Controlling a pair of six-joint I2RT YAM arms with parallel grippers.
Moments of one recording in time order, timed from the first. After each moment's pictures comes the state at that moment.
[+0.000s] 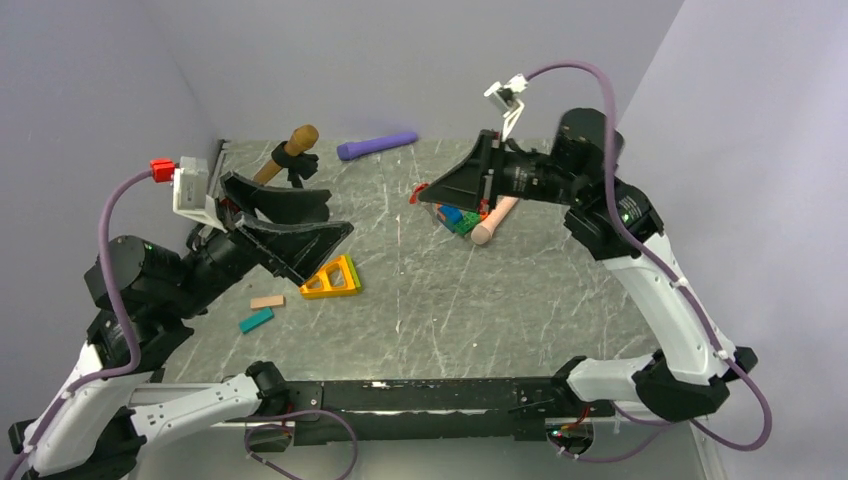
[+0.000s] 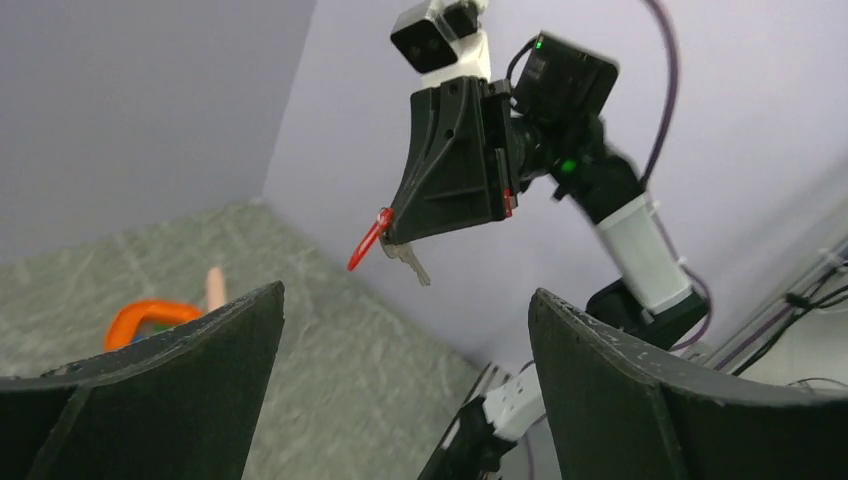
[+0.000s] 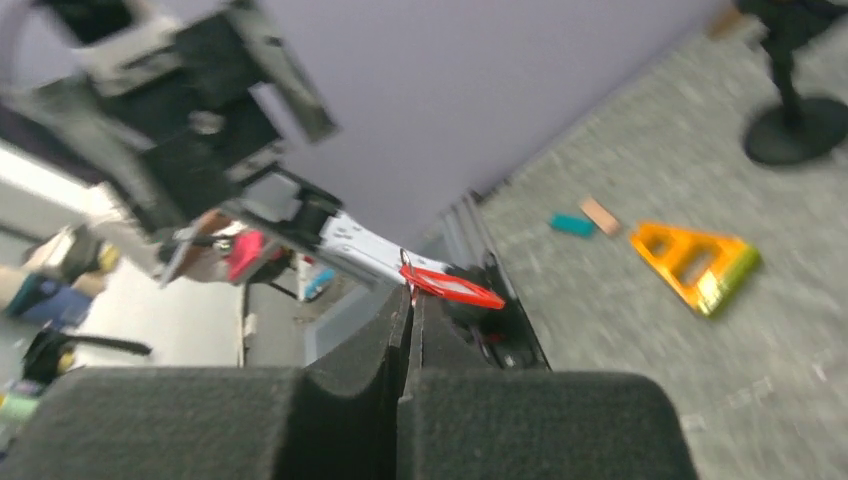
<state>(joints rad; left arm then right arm) -0.92 0.73 1.36 -0.26 0.02 -0.49 0.65 1.24 1.72 -0.42 -0.73 0.72</state>
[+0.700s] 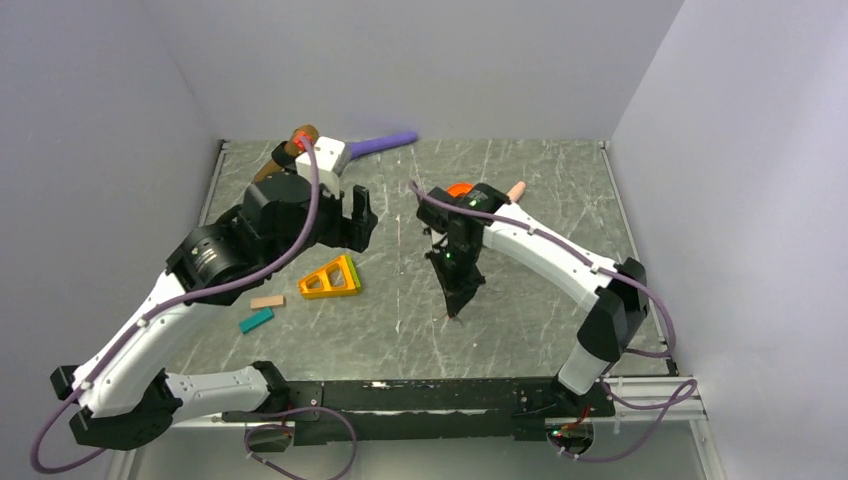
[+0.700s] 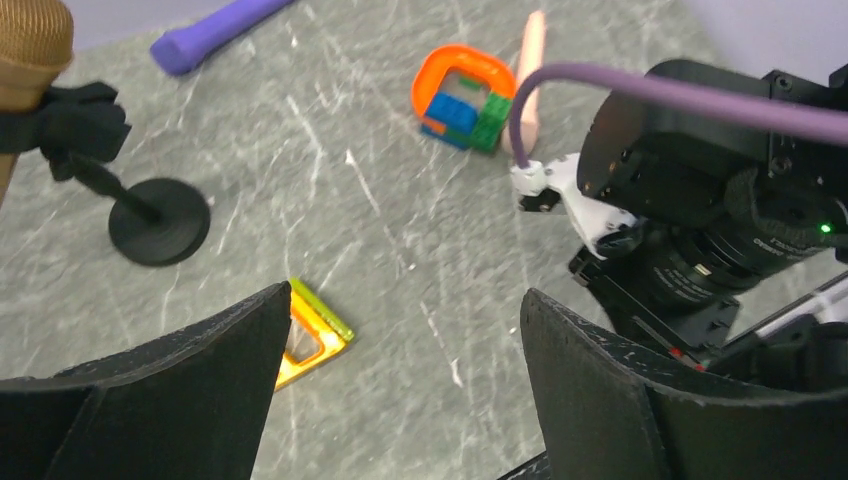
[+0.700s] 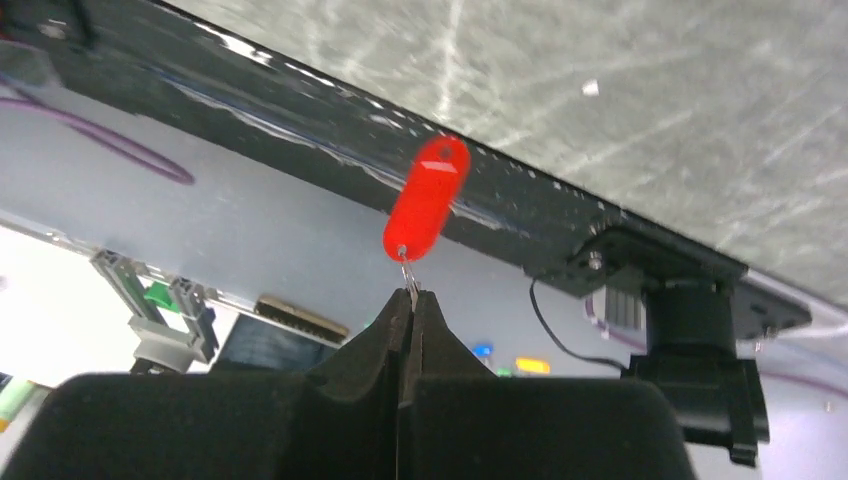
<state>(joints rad) -0.87 1.07 1.58 -0.88 -0.34 -0.28 0.84 1.66 1.65 -1.44 -0.26 0.51</state>
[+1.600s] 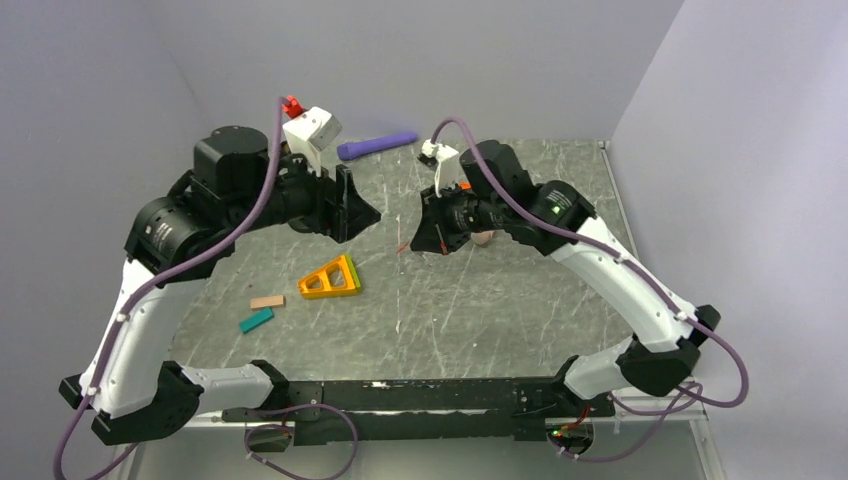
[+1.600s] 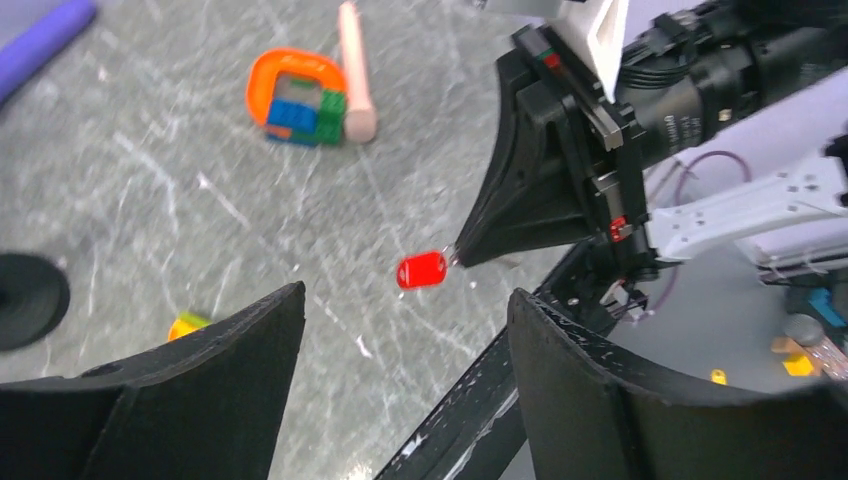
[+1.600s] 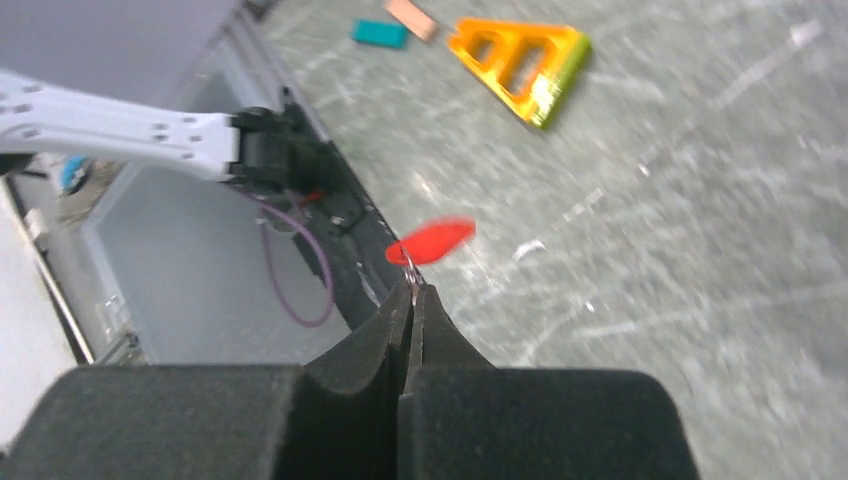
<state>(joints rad) -0.66 1.20 1.88 -1.08 0.20 -0.22 0.85 1.43 1.74 -0.98 -0.28 0.32</state>
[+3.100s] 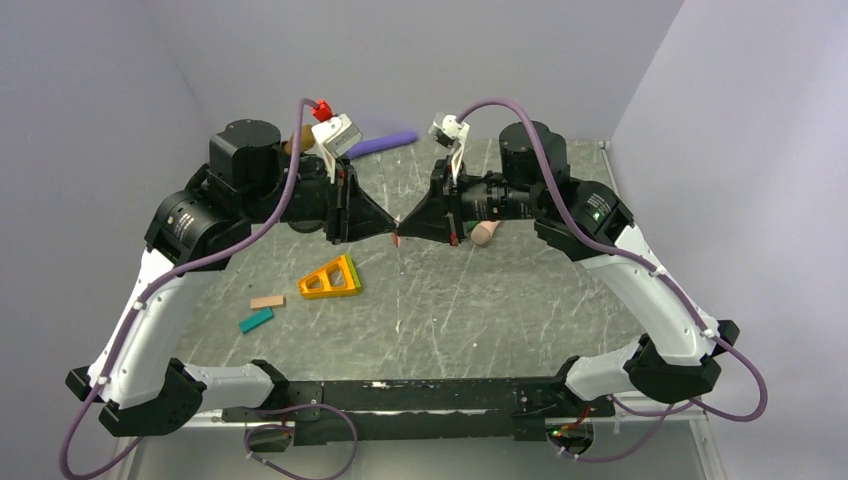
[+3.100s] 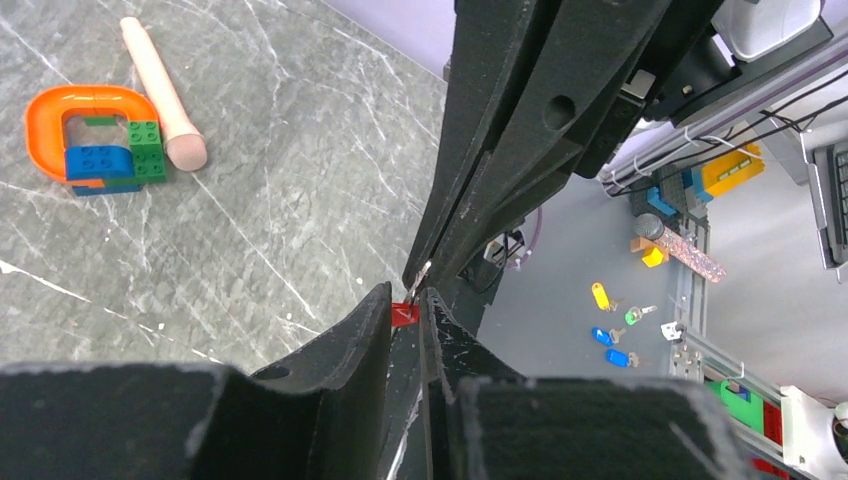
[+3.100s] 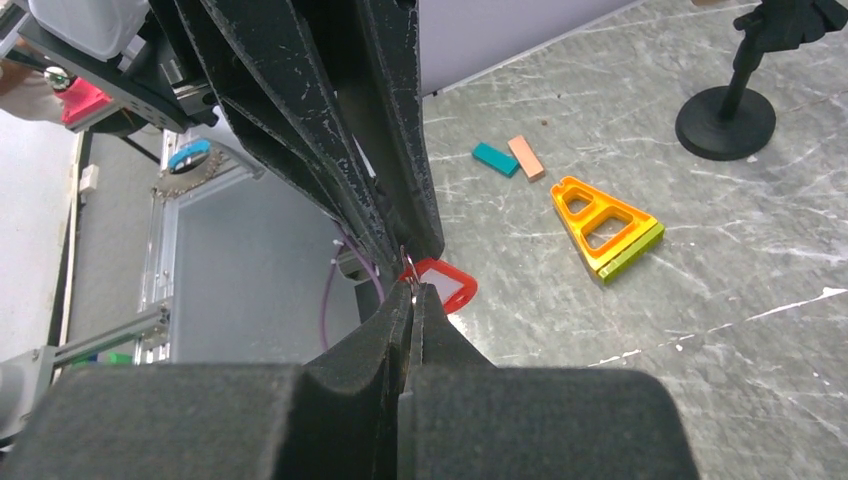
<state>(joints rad) -0.65 1.24 1.88 -0.97 0.62 -0.22 0.86 1.36 1.85 -0.77 -0.56 0.22</state>
